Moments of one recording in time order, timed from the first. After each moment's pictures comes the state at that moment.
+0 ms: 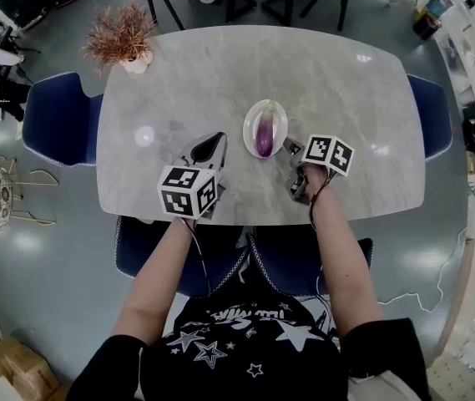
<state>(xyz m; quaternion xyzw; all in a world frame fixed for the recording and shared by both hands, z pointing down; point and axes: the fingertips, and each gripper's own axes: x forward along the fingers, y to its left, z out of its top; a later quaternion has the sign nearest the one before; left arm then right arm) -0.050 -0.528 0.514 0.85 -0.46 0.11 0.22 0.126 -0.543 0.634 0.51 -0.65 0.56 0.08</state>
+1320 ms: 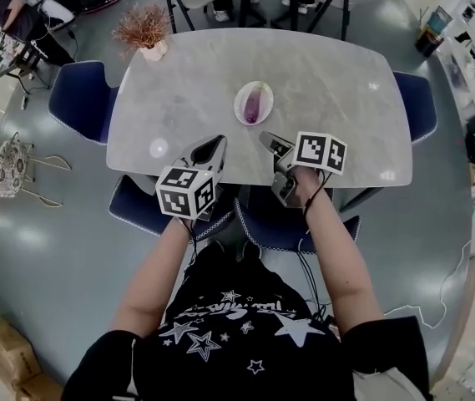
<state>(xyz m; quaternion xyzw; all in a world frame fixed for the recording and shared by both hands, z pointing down) -0.005 -0.364 0.455 0.85 -0.48 0.10 0.18 0.089 -0.396 0.500 0.35 -0.78 0.52 0.00</state>
